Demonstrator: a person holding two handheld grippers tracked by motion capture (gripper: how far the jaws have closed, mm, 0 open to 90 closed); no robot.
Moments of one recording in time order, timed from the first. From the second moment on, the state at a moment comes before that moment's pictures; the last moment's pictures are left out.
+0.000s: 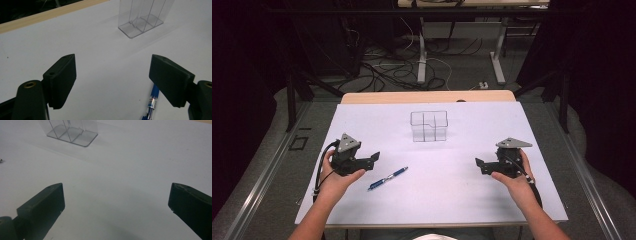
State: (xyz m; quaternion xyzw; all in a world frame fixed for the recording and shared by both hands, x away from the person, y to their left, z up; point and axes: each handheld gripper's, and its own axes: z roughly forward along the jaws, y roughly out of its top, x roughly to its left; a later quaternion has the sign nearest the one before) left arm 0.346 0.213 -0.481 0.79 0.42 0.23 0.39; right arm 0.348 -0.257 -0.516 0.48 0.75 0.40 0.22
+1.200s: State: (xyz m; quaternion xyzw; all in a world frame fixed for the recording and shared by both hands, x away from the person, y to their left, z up) left arm 0.364 0.169 -0.482 0.89 0.31 0.17 0.28; right arm 0.346 -0.254 -0.516 0.48 0.76 0.39 0.21
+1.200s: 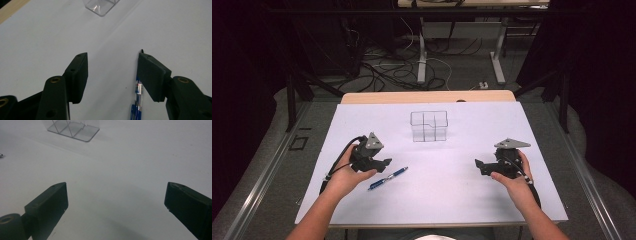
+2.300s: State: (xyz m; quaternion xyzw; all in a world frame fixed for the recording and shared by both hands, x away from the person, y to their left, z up) left arm 0.383 0.127 -0.505 0.92 0.32 0.08 0.22; right arm 0.346 -0.255 -0.520 0.47 0.77 0.39 0.20
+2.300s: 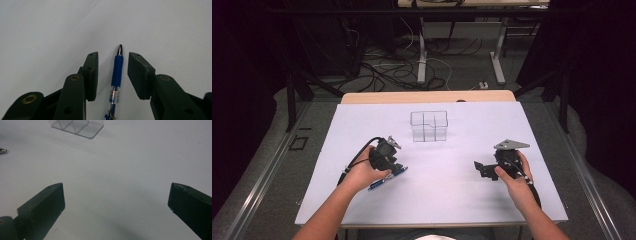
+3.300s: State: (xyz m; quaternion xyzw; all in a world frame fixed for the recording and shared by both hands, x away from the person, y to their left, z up) left arm 0.386 0.117 -0.526 0.93 0.32 0.04 0.17; right arm 0.346 -0.255 -0.523 0.47 0.77 0.38 0.20
